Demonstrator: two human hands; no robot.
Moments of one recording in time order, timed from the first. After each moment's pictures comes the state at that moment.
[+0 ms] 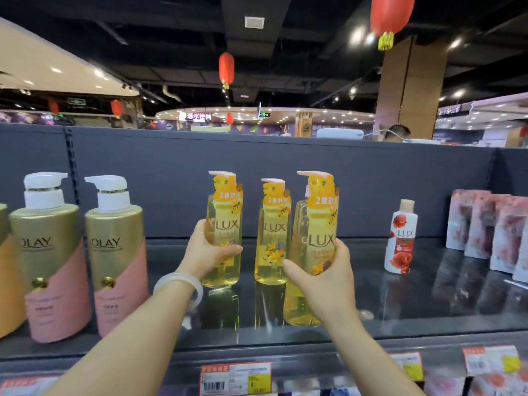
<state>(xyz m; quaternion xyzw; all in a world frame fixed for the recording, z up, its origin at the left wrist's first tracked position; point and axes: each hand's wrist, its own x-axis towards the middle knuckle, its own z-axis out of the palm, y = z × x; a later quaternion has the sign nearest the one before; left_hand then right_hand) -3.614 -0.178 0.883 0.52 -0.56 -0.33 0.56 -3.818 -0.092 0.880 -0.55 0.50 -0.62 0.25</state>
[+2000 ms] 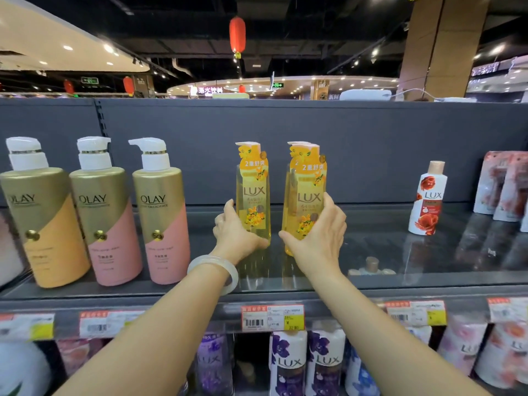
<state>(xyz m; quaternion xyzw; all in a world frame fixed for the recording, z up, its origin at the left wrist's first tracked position) -3.623 -0.131 0.870 0.67 -0.56 -0.24 0.43 -3.764 -0.112 0.855 -0.61 0.60 -0.52 0.06</state>
